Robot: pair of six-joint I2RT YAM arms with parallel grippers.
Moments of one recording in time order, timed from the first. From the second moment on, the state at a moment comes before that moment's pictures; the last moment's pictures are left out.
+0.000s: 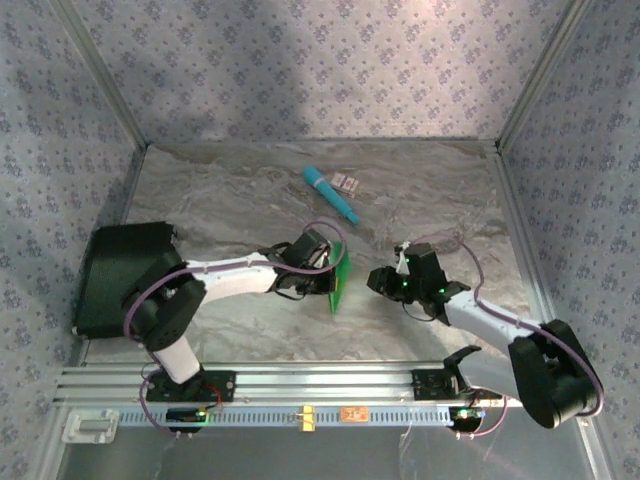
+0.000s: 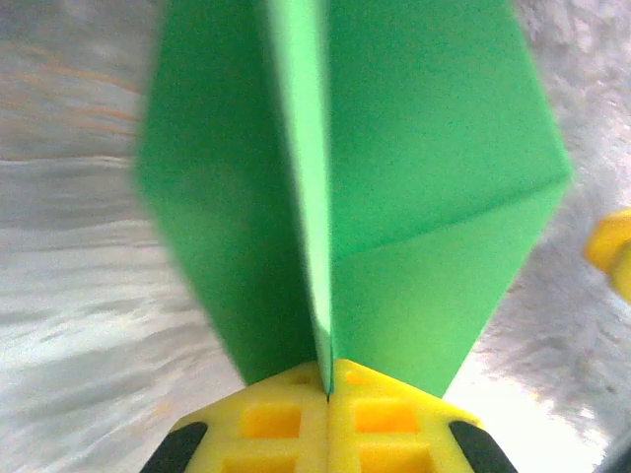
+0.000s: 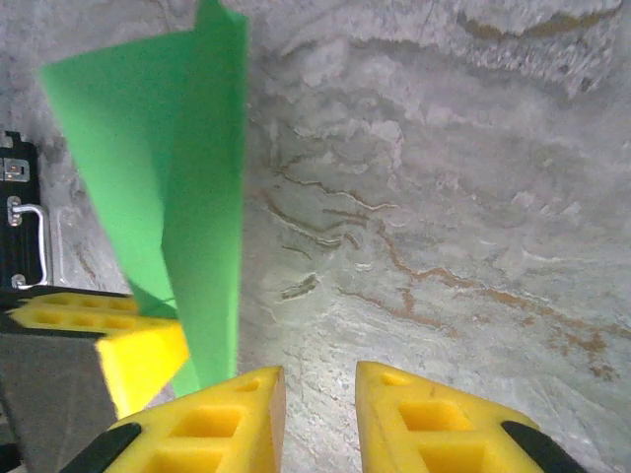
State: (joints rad) left arm -0.91 1.67 0.97 -0.30 0.14 -0.79; right arm 0.45 1.14 0.38 0.00 -0.36 0.80
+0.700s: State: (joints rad) left arm -0.94 1.71 1.07 -0.59 -0.13 -0.81; right arm 0.50 1.14 0.40 -0.06 -0.35 0.79
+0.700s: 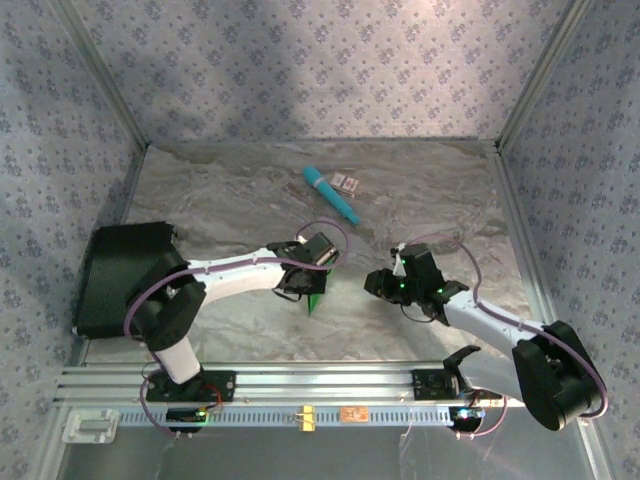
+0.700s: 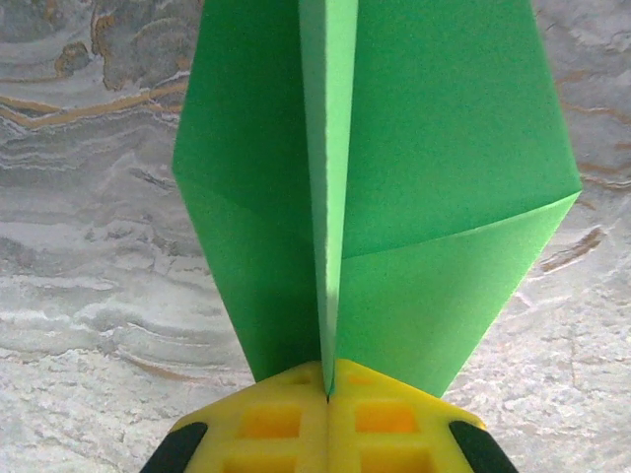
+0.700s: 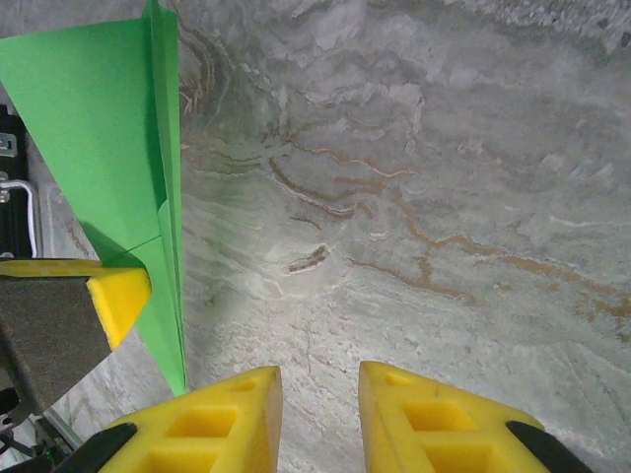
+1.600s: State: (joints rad) left arm -0.94 1.73 1.07 -0.60 -0.12 -0.81; right arm 0.53 1.19 0.40 -0.04 -0.32 0.79
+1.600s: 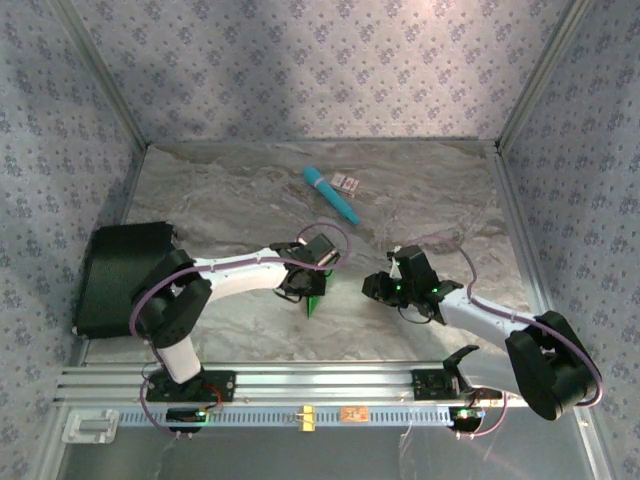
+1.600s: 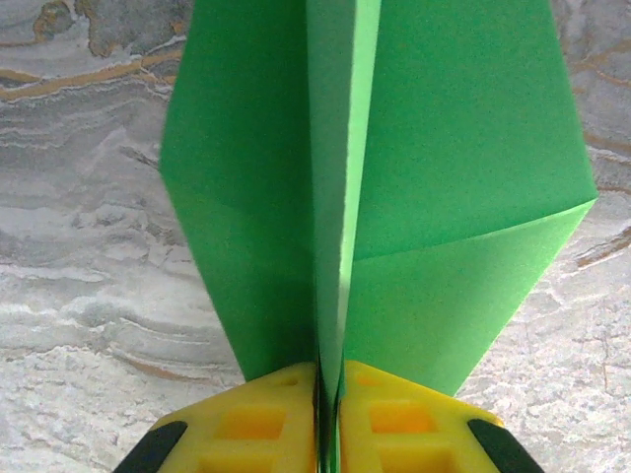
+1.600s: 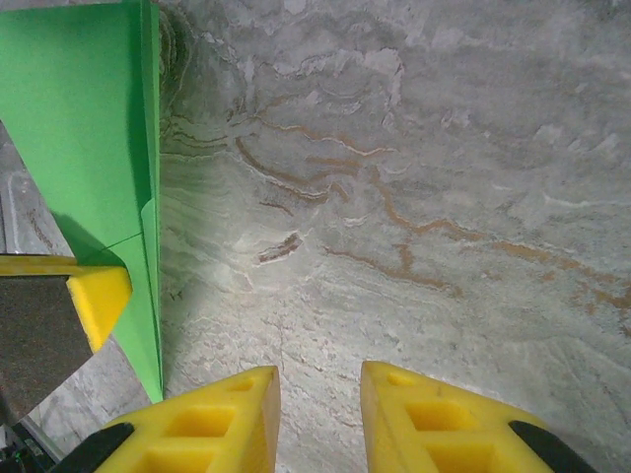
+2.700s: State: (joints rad) left arm -0.95 1.82 1.12 -0.62 -0.13 -0.83; right arm 0.54 1.21 0.40 -0.03 -0.32 0.79
